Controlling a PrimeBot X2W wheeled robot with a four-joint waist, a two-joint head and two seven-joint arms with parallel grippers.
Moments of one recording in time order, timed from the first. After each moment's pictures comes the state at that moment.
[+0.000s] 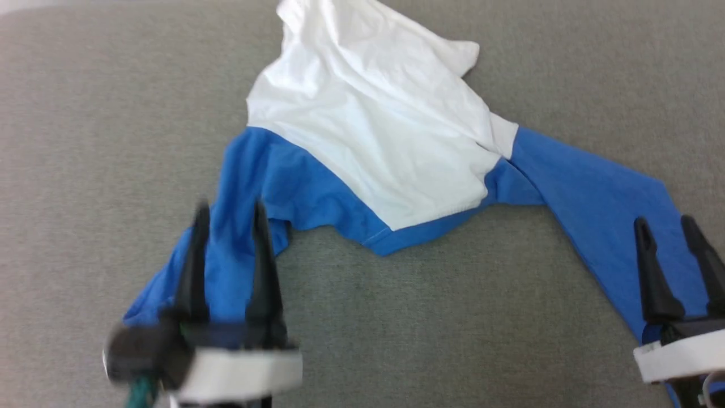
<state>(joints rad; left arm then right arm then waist) -0.04 0.25 -0.38 -0.39 -0.35 0.40 -0.22 0.09 -0.15 -0.13 -0.27 0.35 0.13 0.00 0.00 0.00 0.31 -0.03</state>
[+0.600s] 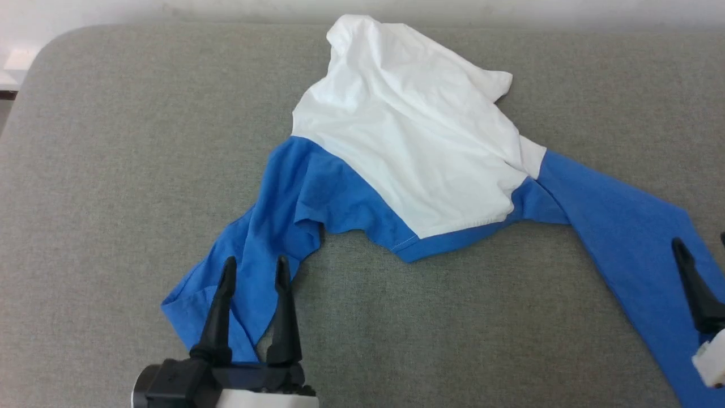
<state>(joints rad) 0.14 0.15 -0.34 -0.32 -0.28 0.29 -0.26 0.10 -0.34 -0.18 -0.24 0.37 0.13 0.21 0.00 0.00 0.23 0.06</state>
